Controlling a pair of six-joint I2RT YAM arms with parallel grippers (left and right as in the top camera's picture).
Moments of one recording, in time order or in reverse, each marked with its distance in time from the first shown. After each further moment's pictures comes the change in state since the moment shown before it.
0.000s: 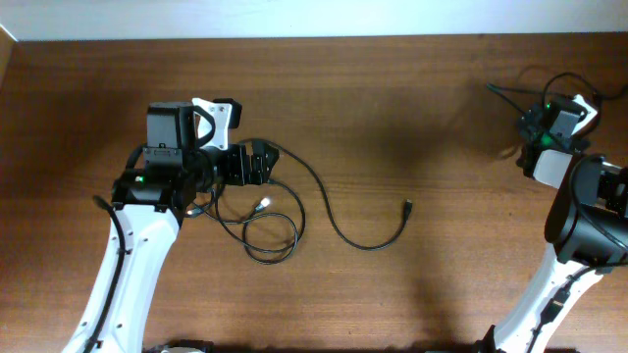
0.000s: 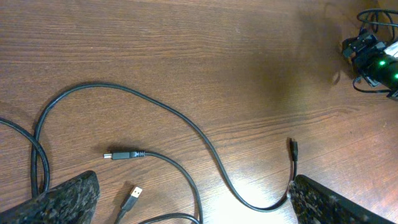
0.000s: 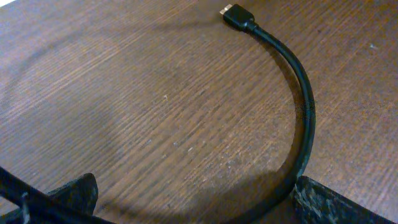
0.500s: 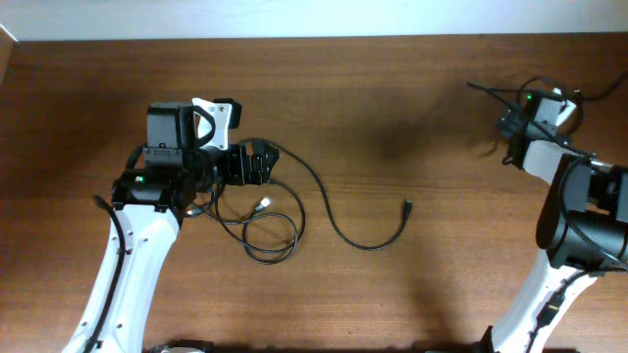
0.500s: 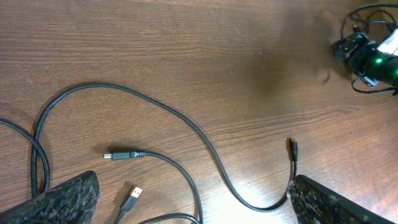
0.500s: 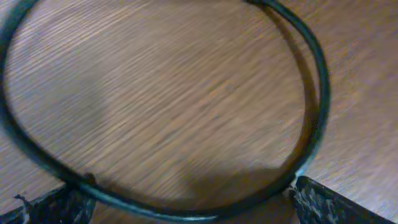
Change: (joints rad) left arm 0.000 0.000 0.000 0.000 0.000 0.000; right arm 0.061 -0.043 0.027 -0.232 0.013 0.006
